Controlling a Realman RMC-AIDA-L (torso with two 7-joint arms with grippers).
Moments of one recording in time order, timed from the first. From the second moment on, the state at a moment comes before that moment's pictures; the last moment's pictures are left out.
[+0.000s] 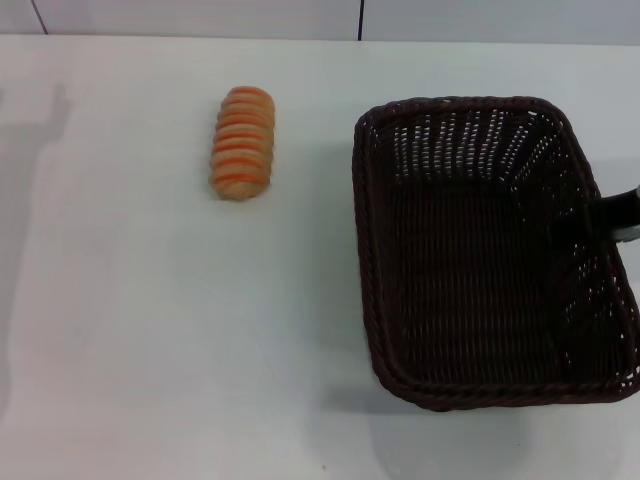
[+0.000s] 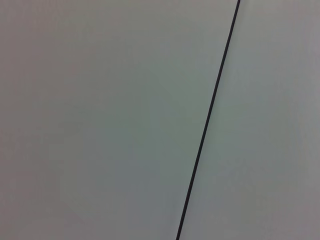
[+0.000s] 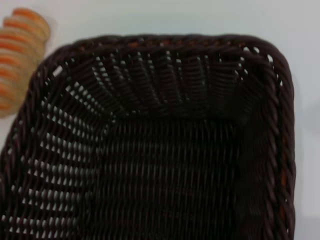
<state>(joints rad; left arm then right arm) -0.30 -2.03 -1.61 -0.53 2.83 1.07 -0.39 0.48 2.08 1.90 1.52 -2.60 1.64 -0.13</state>
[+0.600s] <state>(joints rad) -0.30 -2.03 -1.64 -0.53 2.83 1.08 -0.39 0.50 2.07 1.88 1.50 -2.64 1.61 -0.14</state>
